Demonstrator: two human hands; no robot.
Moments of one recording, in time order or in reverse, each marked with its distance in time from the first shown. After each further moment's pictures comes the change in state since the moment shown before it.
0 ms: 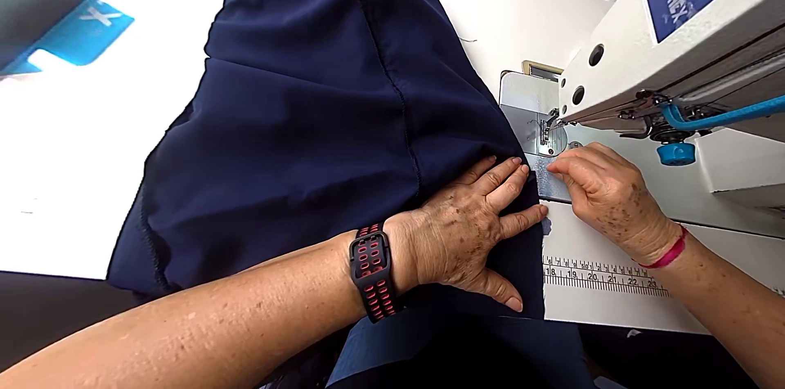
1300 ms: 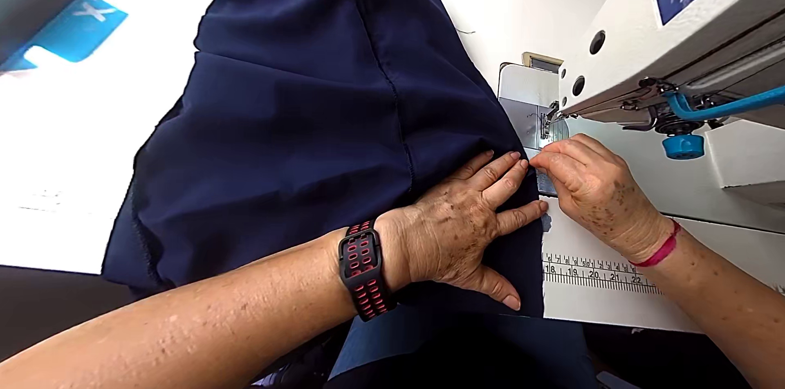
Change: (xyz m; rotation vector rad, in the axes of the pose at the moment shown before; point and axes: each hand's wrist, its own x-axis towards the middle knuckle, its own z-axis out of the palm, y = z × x) left_hand 0.001 0.000 0.001 0.007 0.031 0.003; right_hand 0.008 -0.008 0.004 0.014 -0.009 -0.055
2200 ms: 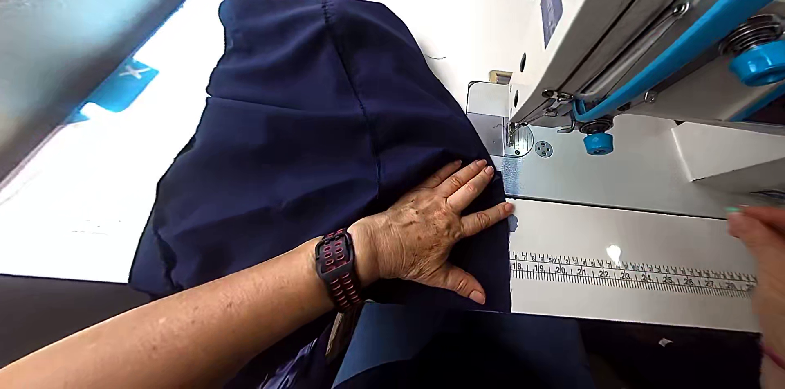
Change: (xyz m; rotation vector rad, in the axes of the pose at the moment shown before) left_hand -0.001 0.001 -0.001 0.050 -0.049 0.006; right_hand -0.163 0.035 -0.110 0.200 0.449 0.752
